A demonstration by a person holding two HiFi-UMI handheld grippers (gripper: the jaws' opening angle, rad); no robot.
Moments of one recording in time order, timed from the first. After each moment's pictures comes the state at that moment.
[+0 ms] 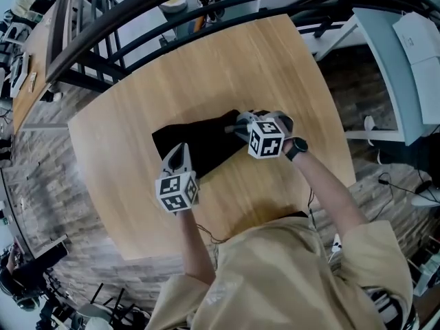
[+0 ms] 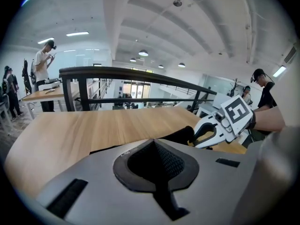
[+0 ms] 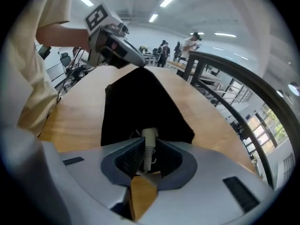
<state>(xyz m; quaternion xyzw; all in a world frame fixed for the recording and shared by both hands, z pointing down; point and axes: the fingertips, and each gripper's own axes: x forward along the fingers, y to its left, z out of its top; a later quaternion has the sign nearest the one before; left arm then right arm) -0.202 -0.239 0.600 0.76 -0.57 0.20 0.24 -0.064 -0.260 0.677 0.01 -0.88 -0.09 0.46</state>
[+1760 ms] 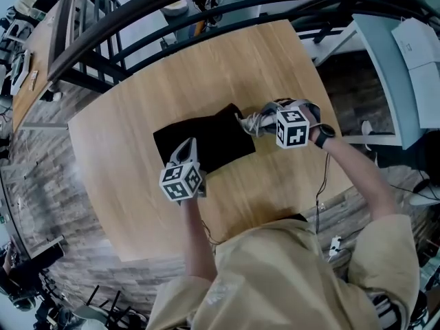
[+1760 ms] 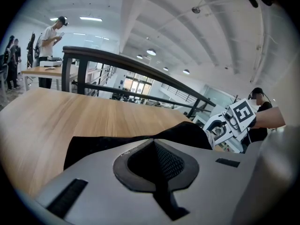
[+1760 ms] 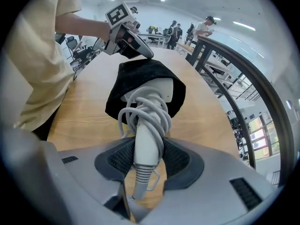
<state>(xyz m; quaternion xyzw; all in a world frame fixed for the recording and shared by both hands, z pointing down) -0.186 -0.258 0.626 0.76 -0.55 0.13 0.32 0.029 -0.280 0.665 -0.04 -0.82 -0.12 0.56</state>
